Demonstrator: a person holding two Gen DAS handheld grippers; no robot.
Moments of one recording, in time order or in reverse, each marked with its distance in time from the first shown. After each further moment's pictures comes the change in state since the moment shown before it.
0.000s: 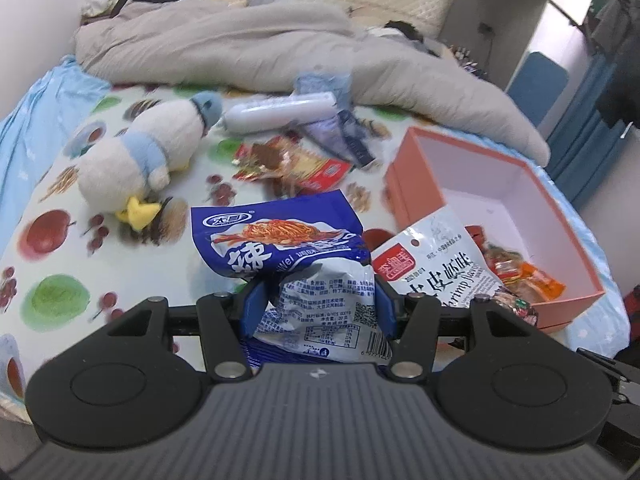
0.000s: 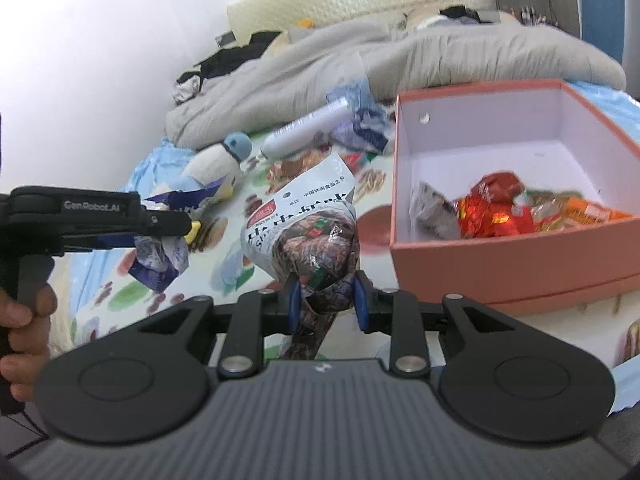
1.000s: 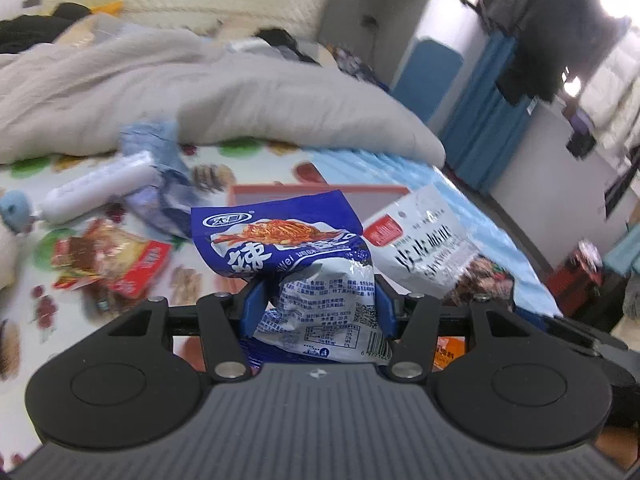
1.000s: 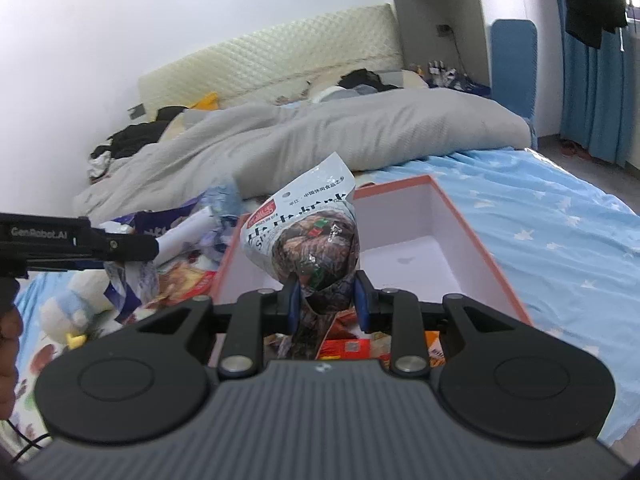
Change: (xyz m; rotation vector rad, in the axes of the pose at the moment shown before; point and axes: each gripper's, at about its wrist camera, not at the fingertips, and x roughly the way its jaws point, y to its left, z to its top) left arm 0.102 -0.161 0.101 0.191 0.006 -0.290; right arm 0.007 -0.142 0.085 0.101 -0.159 -0.246
